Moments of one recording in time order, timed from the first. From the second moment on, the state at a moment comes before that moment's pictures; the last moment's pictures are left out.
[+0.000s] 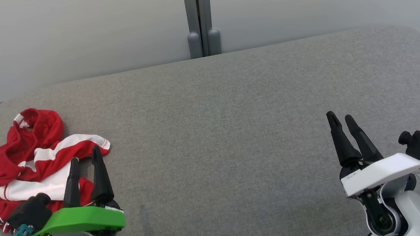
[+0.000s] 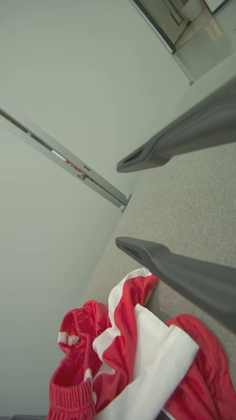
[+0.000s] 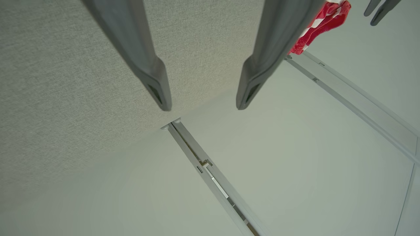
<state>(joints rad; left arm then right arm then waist) -0.10 0.04 -0.03 0.17 -0.68 -0.06 -0.16 -0.13 -0.17 0.16 0.16 0.85 0.13 -0.15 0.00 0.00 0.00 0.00</state>
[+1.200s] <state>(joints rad) -0.13 0.04 -0.07 0.22 -0.27 0.00 -0.23 -0.15 -0.18 0.22 0.19 0.45 0.13 -0.23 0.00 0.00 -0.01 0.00</state>
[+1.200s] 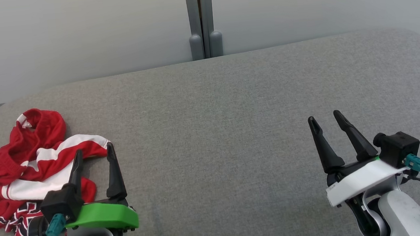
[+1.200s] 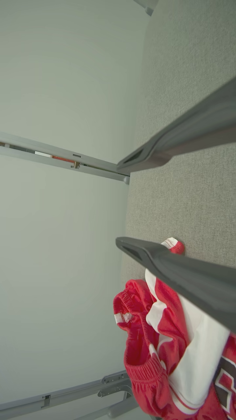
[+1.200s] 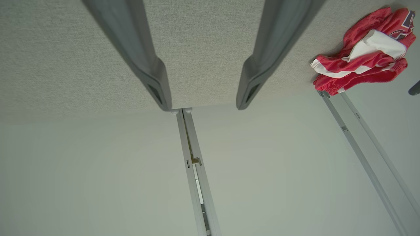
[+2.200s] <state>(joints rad) -0.14 0.05 -0.09 0.23 -0.18 0.01 -0.26 -0.15 -0.18 0.22 0.18 0.38 0.13 -0.26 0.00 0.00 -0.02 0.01</state>
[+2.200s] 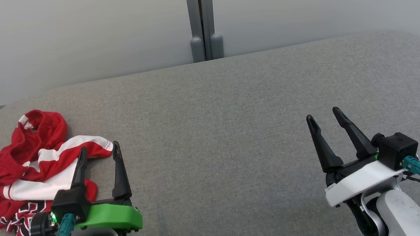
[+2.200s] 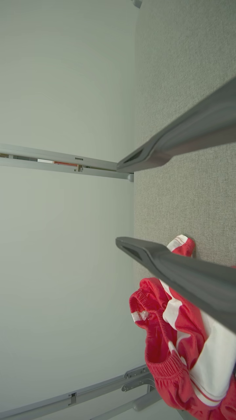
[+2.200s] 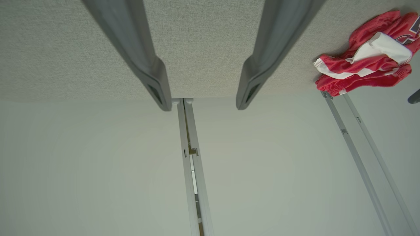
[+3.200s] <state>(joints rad) -0.15 0.05 -0.09 0.25 -0.20 0.01 -0.26 -0.15 -0.18 0.22 0.17 0.38 0.13 -0.26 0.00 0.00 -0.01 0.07</state>
